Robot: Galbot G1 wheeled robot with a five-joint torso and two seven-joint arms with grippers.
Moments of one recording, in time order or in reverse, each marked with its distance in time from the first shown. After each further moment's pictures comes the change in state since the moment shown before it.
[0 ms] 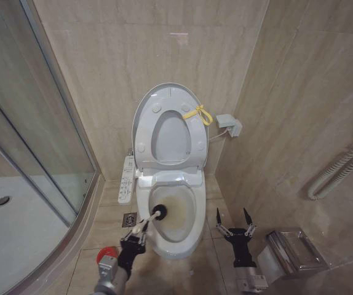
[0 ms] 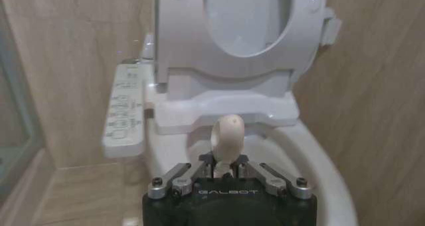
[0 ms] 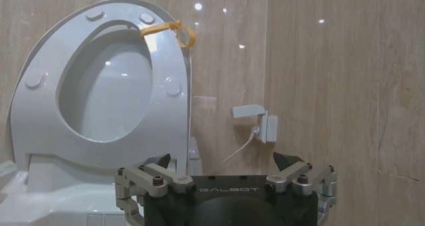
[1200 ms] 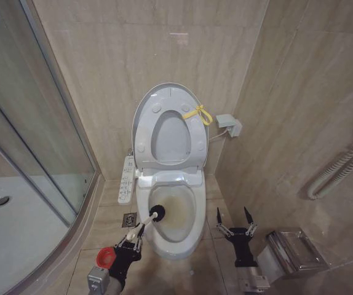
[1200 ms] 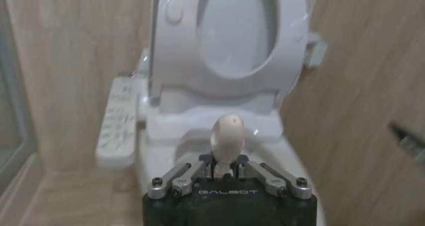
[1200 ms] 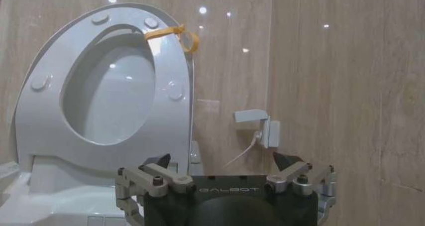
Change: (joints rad) left arm 0.117 -0.035 -0.046 -0.127 0.033 -0.015 0.017; right arm -0.005 -0.020 0.001 0.010 -0.002 0.007 -0.002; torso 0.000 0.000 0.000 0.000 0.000
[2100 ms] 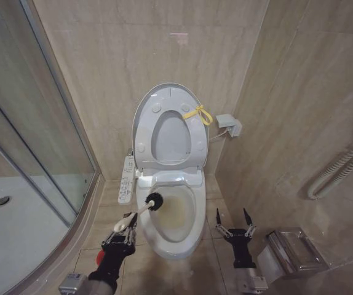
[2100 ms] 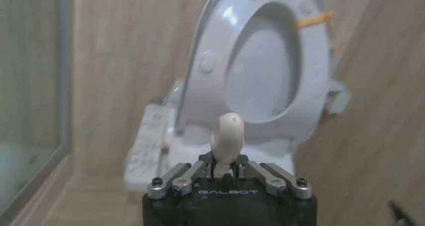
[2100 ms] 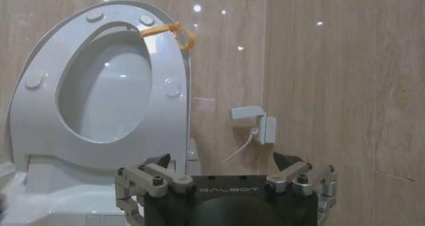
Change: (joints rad) left arm 0.185 -0.057 -0.146 -0.230 -0.056 0.053 -0.116; right arm 0.002 0.035 0.003 -0.012 -0.009 0.005 0.000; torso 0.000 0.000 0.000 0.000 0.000
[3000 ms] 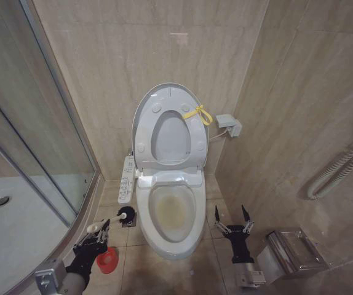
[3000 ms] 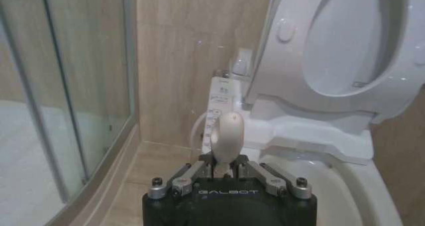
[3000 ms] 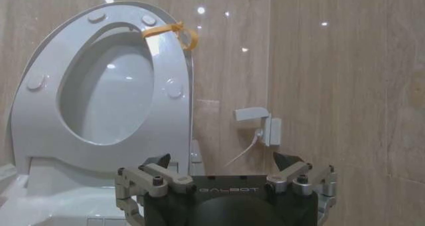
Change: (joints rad) left arm 0.019 0.087 -0.243 0.026 -0.261 0.117 -0.096; right arm 0.035 -0.037 -0.014 -0.022 0.029 -0.003 -0.001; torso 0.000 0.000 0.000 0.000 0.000
